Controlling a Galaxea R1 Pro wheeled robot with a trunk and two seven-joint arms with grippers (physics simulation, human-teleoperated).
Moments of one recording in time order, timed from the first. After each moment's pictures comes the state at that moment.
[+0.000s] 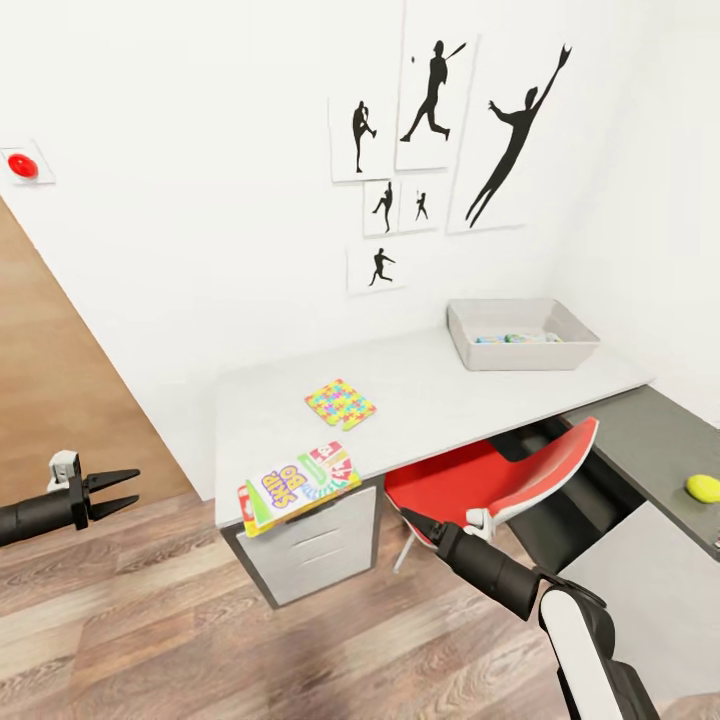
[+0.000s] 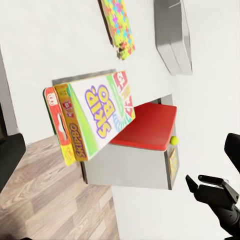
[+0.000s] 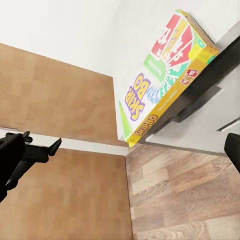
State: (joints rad) left arm -0.87 0.68 -0.10 -0.31 0.54 0.79 -1.38; right arm -0.19 0.05 -0.08 -1.58 -0.78 0.86 0.37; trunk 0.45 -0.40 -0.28
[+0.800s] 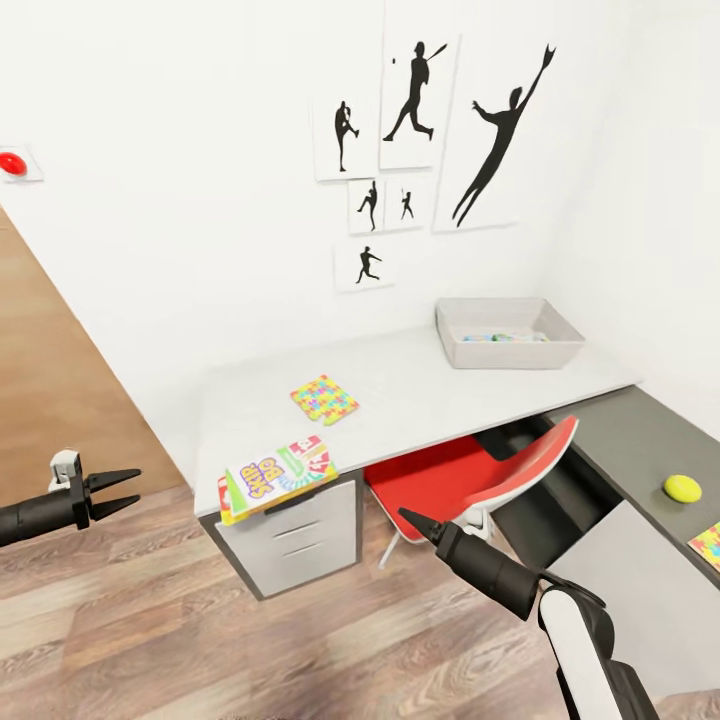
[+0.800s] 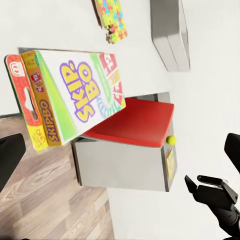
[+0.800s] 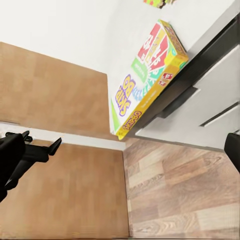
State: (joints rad) left arm -0.87 0.68 -0.10 -0.31 0.54 0.78 -1.39; right arm -0.19 0.05 -0.08 -1.58 -0.78 0.86 0.37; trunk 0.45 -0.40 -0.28
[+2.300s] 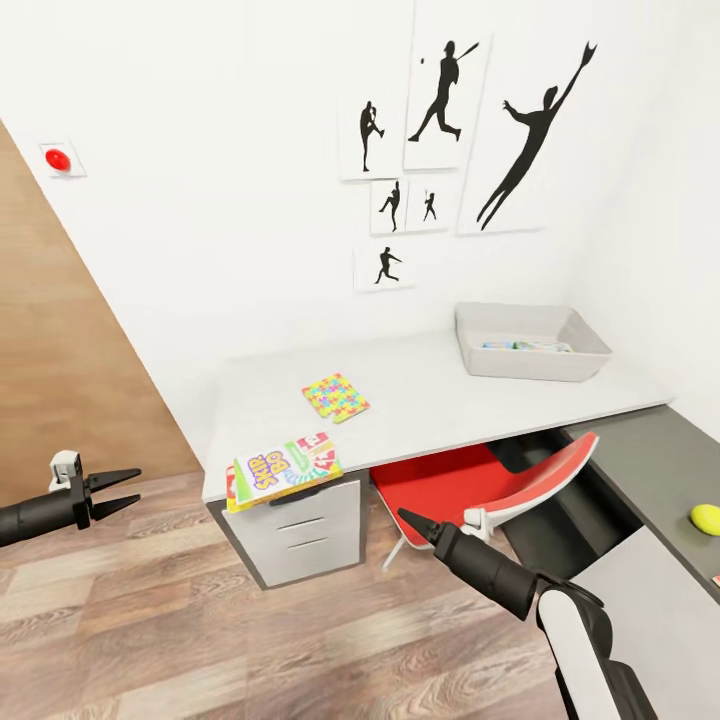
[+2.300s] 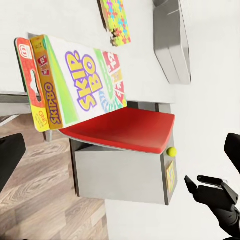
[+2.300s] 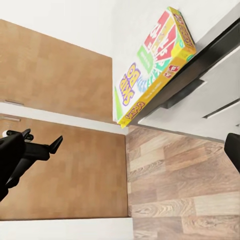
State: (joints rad) left arm -0.87 0.68 -0.10 -0.31 0.54 0.78 -1.39; right arm -0.19 0.05 -0.07 -1.59 -0.78 0.86 0.37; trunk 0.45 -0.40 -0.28
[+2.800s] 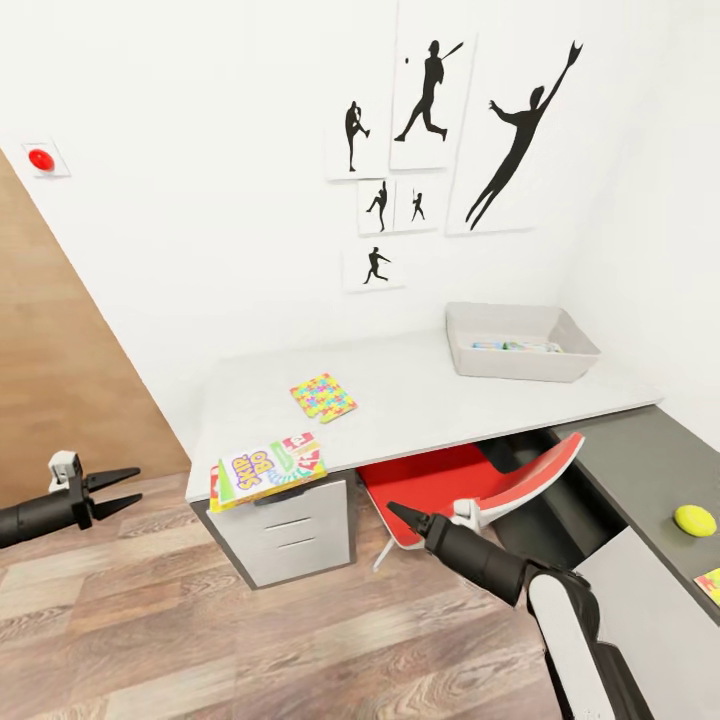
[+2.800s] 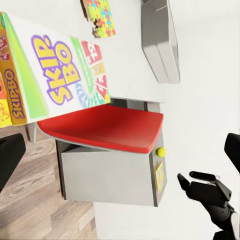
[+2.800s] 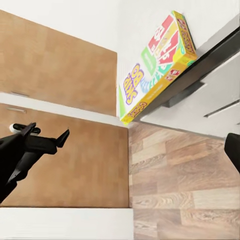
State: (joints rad) left arm -0.87 0.67 -0.10 -0.29 0.55 0.78 -1.43; right arm -0.23 0.07 -0.05 -1.59 -0.78 0.90 0.35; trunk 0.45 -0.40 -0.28
